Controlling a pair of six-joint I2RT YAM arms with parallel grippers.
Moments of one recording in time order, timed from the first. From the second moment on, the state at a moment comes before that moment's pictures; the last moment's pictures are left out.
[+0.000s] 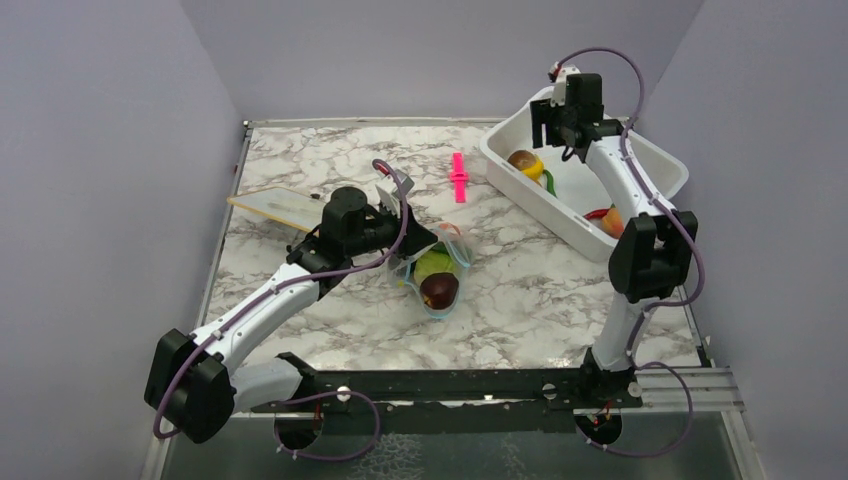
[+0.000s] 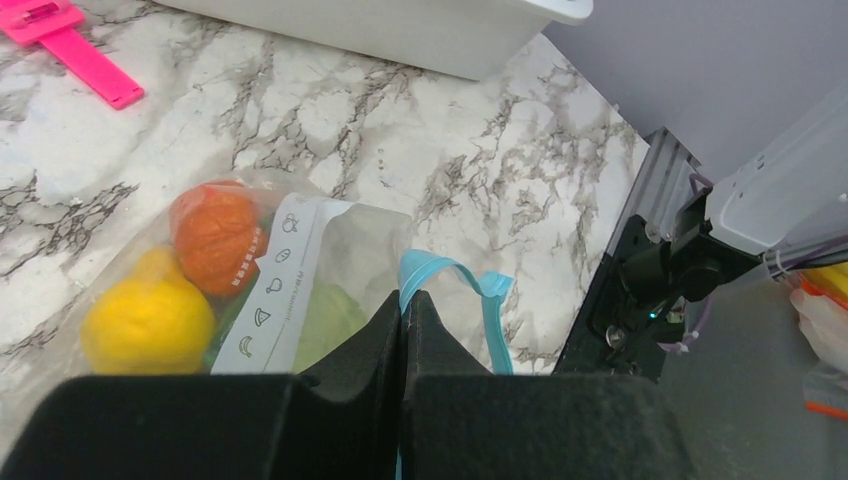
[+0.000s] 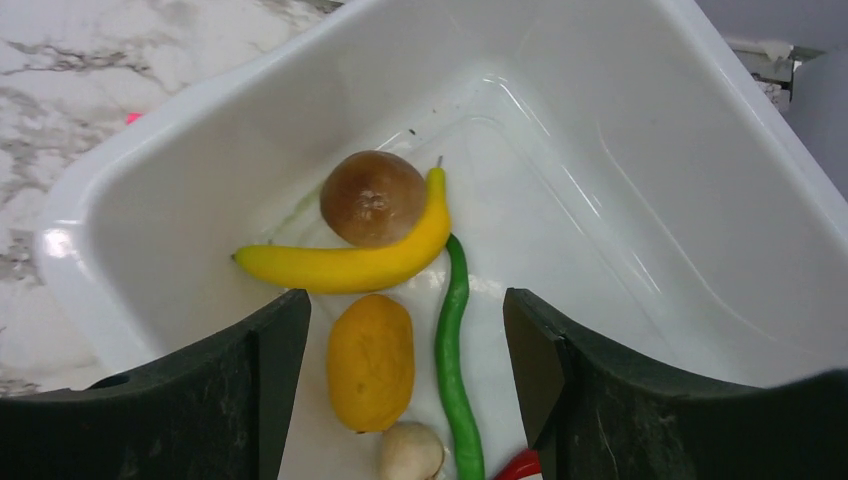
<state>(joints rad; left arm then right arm) -0.58 1.15 0.80 0.05 0.52 -0.35 0.16 1.86 1.72 -0.43 0.05 -0.09</state>
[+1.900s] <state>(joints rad) -0.66 1.33 1.00 -0.13 0.21 -0.31 -0.15 2.15 2.13 -1.11 0.36 0.54</state>
